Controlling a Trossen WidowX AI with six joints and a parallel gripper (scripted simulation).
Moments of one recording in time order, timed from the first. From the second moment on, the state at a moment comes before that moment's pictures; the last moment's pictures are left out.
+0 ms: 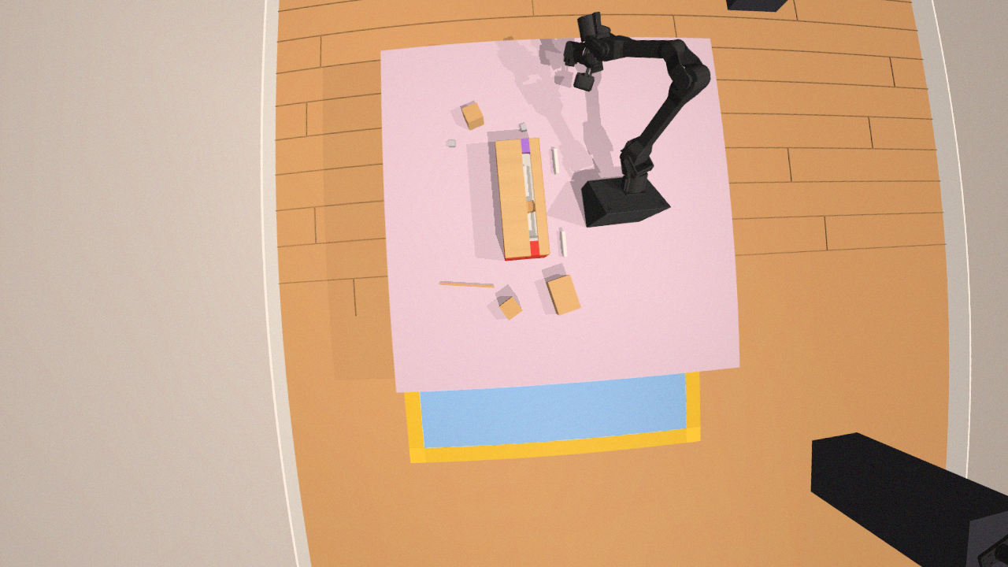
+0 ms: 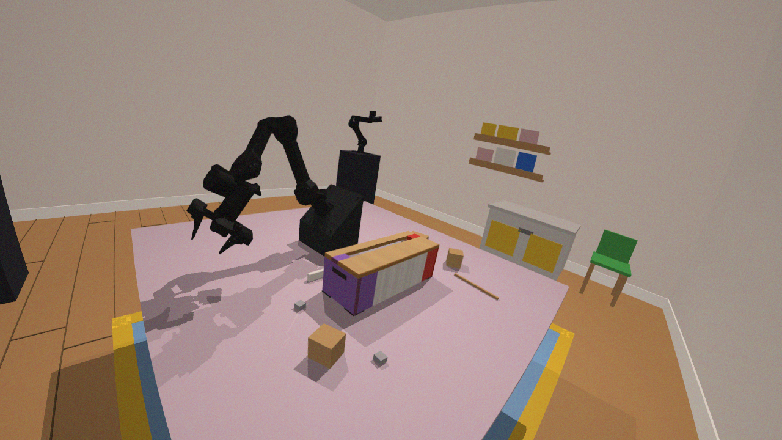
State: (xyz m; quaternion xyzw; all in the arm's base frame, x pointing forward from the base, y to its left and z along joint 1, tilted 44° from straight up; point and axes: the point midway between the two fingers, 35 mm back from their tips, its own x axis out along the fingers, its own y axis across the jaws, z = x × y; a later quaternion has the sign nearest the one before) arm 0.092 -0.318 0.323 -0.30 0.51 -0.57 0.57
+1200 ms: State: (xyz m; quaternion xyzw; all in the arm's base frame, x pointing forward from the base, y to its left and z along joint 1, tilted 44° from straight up) arm 0.365 -0.014 0.102 -0.48 0.64 0.03 0.59
